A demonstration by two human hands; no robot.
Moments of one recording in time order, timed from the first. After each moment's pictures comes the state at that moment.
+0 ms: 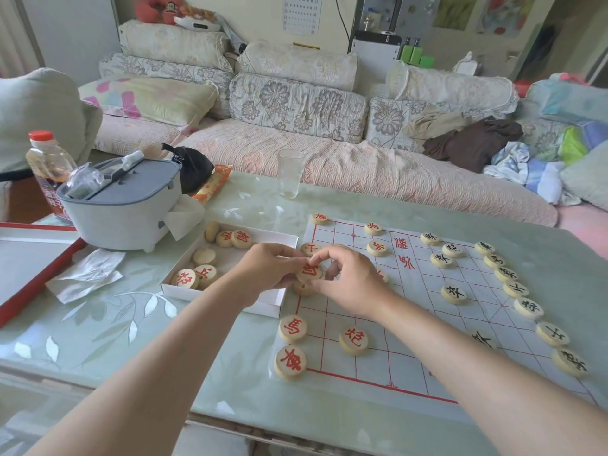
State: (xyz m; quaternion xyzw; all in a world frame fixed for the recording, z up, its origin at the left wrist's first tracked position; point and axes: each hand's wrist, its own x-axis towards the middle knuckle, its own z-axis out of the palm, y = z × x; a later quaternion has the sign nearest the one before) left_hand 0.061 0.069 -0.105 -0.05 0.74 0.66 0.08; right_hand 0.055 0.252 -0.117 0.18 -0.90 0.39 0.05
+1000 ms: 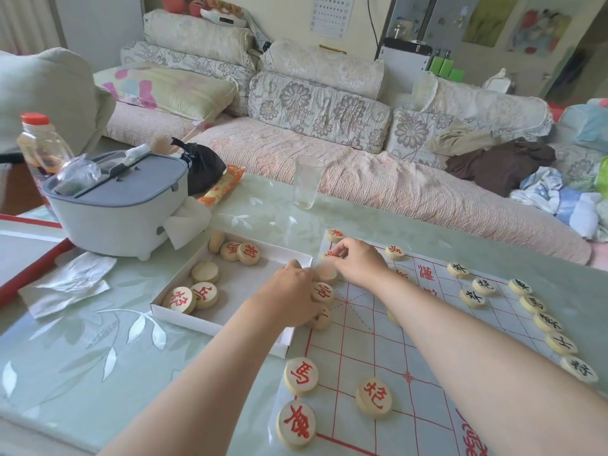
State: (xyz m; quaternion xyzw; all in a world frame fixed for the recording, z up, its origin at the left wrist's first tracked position) left_hand 0.007 0.080 -0.136 0.07 0.97 0.23 0.03; right_hand -0.096 0.239 -0.138 0.07 -0.97 0.23 0.01
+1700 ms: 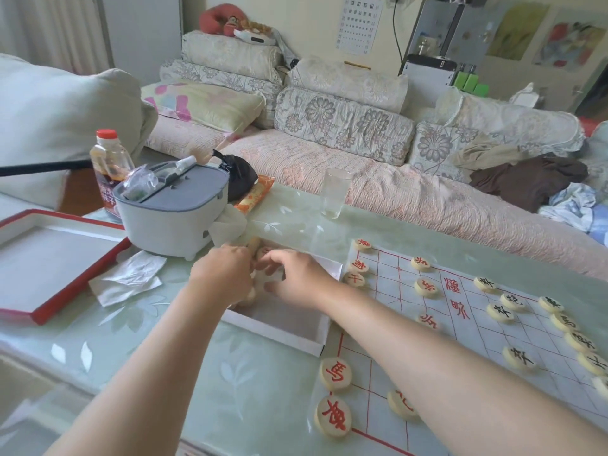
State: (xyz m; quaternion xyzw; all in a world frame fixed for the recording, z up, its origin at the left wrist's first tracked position) left_hand 0.044 -0.047 -0.107 -0.11 0.99 0.12 -0.03; right_hand -0.008 0.103 -0.116 0.33 -0.90 0.29 -0.07
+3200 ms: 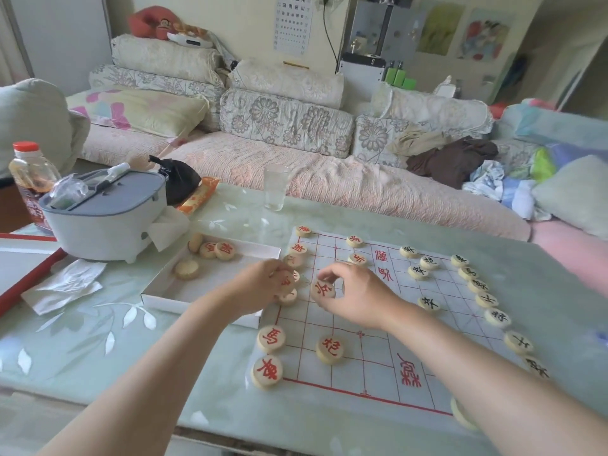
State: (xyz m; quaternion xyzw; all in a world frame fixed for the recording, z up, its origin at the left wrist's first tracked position) left_hand 0.072 0.085 -0.100 0.04 0.88 0.48 0.05; right_hand 0.061 0.295 -0.098 0.19 -0.95 0.25 0.01
